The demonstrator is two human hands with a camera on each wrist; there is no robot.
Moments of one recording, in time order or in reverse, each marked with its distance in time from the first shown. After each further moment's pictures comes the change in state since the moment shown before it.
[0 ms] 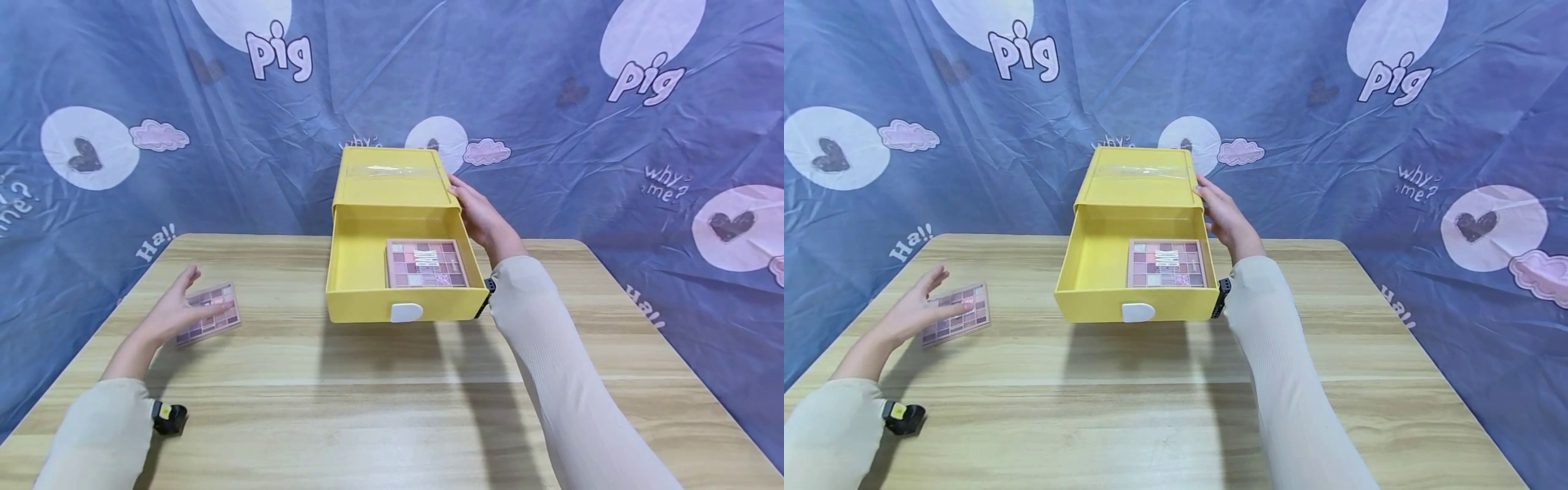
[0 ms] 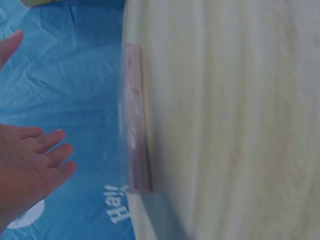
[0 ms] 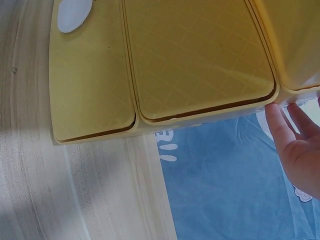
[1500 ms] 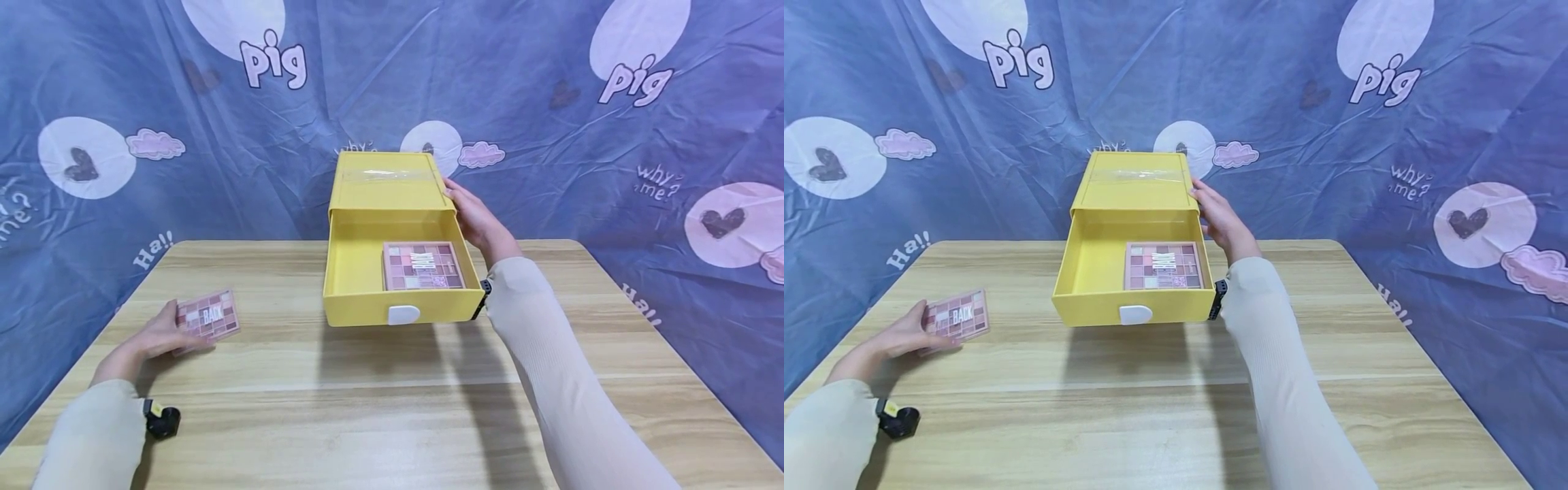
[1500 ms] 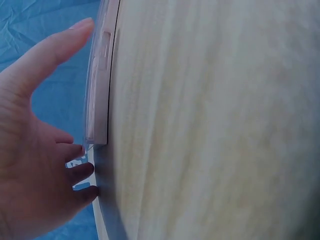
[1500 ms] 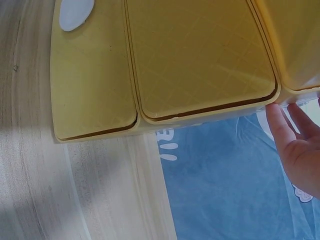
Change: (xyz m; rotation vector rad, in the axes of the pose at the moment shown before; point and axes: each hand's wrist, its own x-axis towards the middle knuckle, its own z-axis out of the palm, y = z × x) left_hand -0.001 -0.052 -0.003 0.197 -0.117 -0.137; right_hand 0.000 0.002 -0.001 -0.024 0.022 0.003
